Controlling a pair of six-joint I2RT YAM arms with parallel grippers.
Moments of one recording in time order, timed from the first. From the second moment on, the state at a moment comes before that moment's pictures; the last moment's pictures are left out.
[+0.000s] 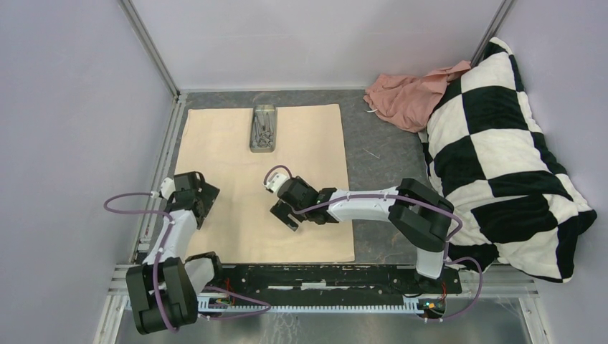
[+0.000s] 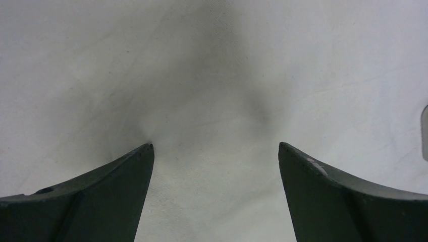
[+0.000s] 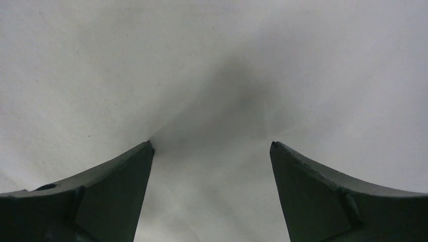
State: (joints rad) left arm 0.22 1.04 0.46 -0.37 -0.20 -0.86; right arm 1.12 1.86 1.15 -0.19 0.28 0.05
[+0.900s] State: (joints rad) left arm 0.22 0.83 0.57 -0.44 -0.09 -0.85; right arm 0.94 1.62 0.89 -0.02 0.19 0.16
